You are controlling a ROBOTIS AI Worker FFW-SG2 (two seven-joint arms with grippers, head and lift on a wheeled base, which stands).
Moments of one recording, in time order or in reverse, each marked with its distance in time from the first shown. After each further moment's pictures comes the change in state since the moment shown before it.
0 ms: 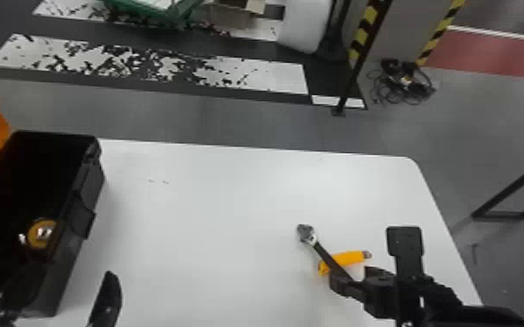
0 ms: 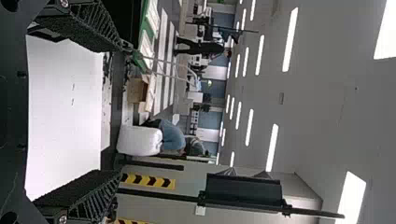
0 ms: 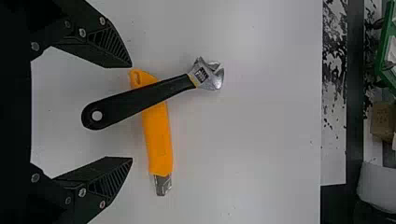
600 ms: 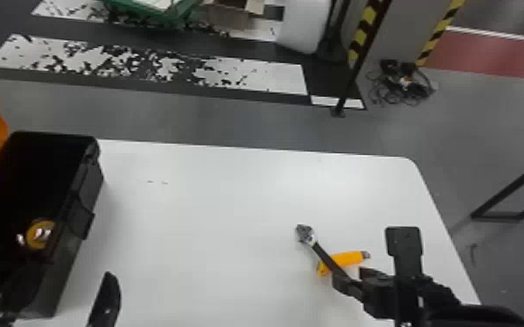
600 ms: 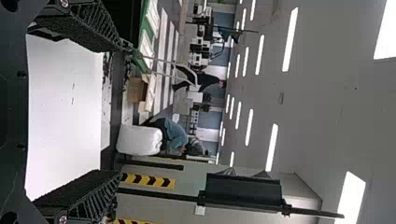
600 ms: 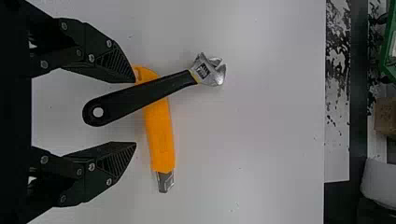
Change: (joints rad) left arm 0.000 0.000 -0.002 0.000 0.000 0.000 0.000; right arm -0.008 0.000 -0.002 0.005 0.001 0.016 -0.011
